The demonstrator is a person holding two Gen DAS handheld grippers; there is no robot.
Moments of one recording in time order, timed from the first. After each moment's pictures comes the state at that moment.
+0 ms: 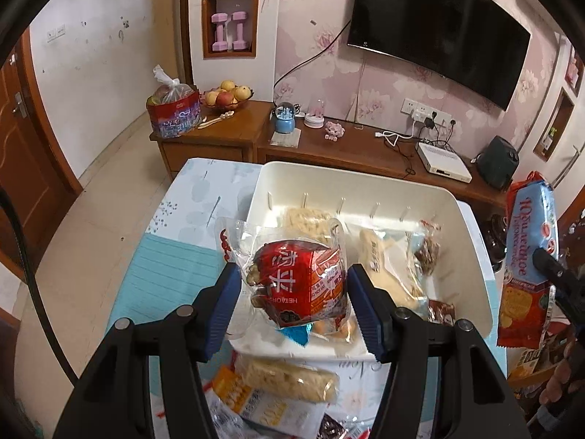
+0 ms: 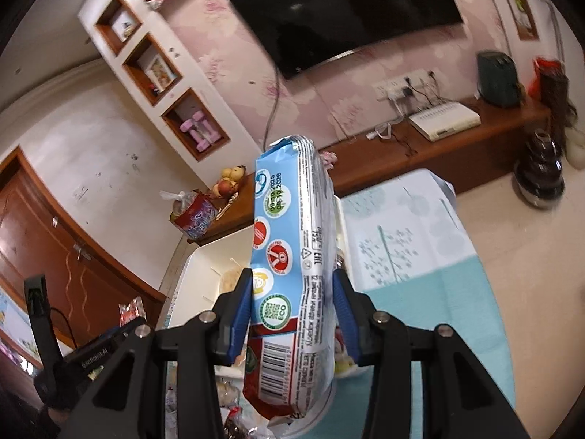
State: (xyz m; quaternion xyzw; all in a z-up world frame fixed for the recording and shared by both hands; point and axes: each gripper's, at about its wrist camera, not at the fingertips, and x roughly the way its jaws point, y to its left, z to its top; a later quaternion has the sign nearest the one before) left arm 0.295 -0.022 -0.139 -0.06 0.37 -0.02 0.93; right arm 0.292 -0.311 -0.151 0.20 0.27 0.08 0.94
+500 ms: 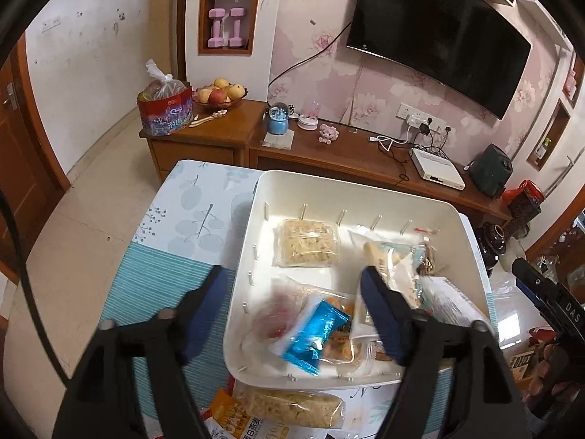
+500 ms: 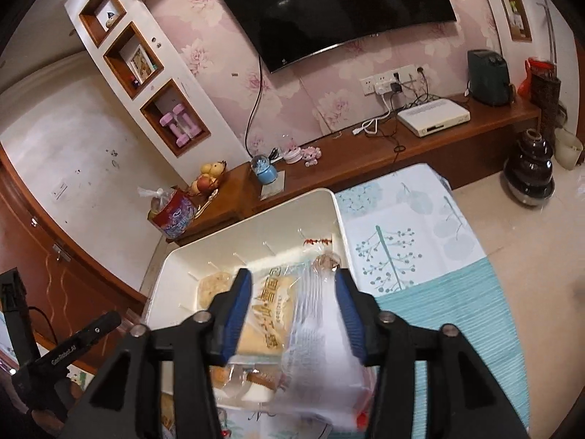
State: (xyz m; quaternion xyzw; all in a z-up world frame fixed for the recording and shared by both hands) left arm 0.318 -0.009 -0.146 -0.08 0.37 -0.03 0.93; right arm 0.326 -0.297 -0.165 0.20 0.29 0.03 0.94
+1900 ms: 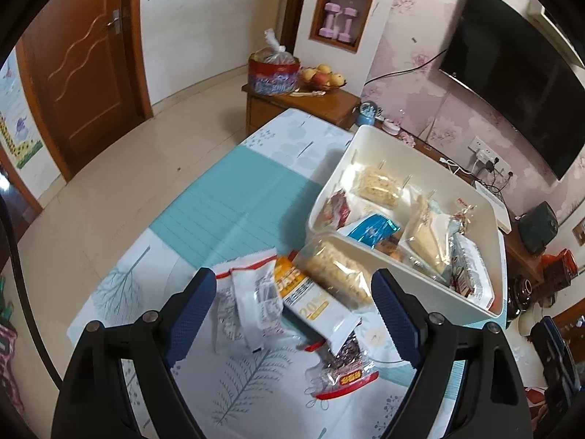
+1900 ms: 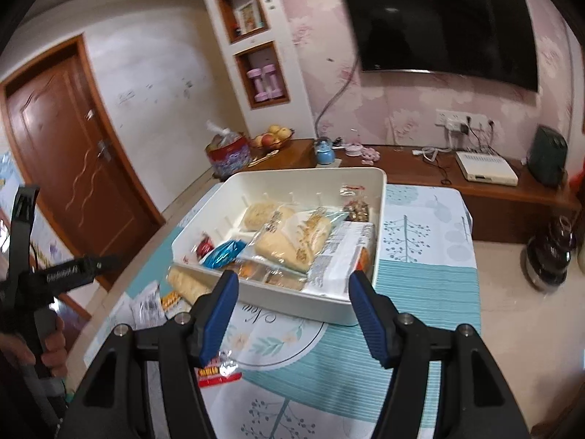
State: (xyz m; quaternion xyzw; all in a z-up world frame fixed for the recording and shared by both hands) left arm 0.165 0.014 -0.174 -0.19 0.38 0.14 0.90; right arm 0.210 -0.265 -0.164 0.01 0.28 0.17 0.94
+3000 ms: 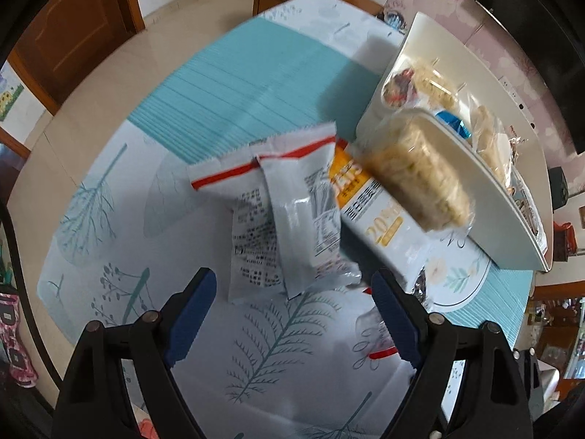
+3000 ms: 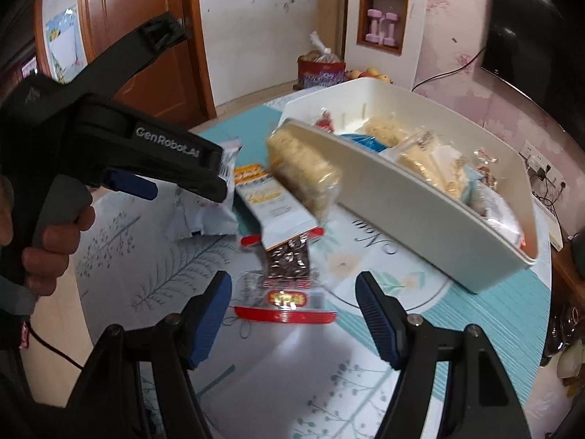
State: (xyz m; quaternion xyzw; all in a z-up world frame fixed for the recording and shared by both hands) left arm 0.194 0.045 -0.285 -0.23 0.55 0.10 0.80; right arm 0.180 -0.121 -0.267 -0.19 0.36 0.26 0.87
